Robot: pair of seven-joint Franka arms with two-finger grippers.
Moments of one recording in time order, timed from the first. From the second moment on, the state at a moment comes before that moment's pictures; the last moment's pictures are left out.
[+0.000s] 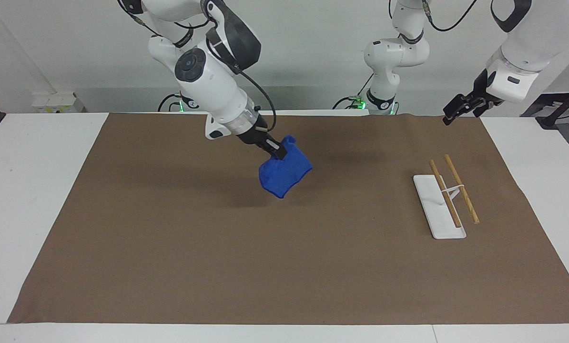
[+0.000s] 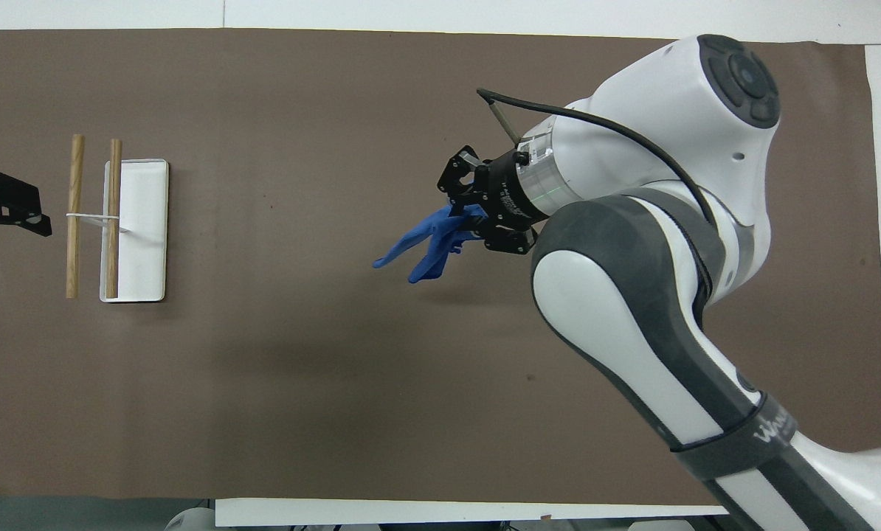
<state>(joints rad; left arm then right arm) -0.02 -0.05 -0.08 -1.60 -0.06 1.42 -0.48 -0.17 0.24 0.70 -1.66 0.39 2.02 1.24</state>
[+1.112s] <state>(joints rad) -0.31 -0.10 -0.10 -1.92 -0.25 2.02 -2.05 -0.12 0.31 0.82 -1.62 0.58 2.35 1.52</state>
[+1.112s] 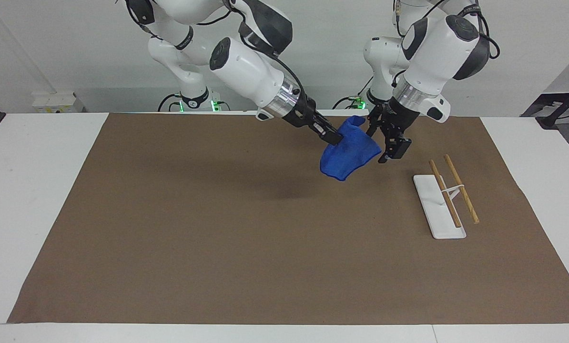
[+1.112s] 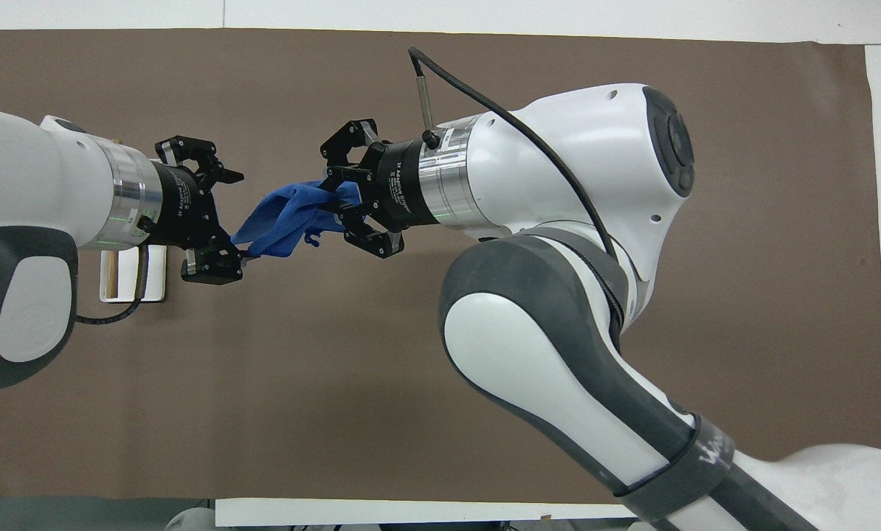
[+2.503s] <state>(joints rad) -0.33 -0.09 -0.10 -1.95 -0.27 2.15 -2.07 -0.12 0.31 0.82 -1.62 0.58 2.34 1.52</state>
